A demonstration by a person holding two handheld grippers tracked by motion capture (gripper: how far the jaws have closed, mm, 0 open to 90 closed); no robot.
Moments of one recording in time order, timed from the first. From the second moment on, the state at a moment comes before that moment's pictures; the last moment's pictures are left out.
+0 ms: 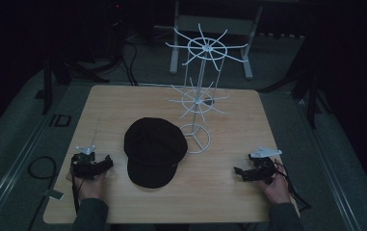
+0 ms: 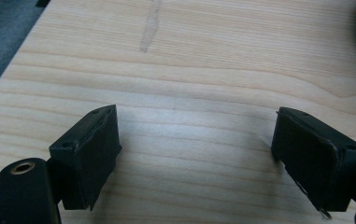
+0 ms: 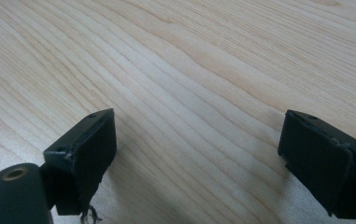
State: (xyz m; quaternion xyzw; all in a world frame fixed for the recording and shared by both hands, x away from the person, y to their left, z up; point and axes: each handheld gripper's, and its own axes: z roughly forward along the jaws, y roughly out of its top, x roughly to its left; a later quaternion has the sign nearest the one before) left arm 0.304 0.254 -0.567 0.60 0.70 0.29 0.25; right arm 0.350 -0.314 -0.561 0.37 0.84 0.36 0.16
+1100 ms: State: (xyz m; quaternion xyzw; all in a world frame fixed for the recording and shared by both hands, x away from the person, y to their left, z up) left arm 0.312 0.249 -0.532 0.61 0.69 0.26 0.29; right arm 0.349 -0.310 -0.561 0.39 0.83 0.35 0.17
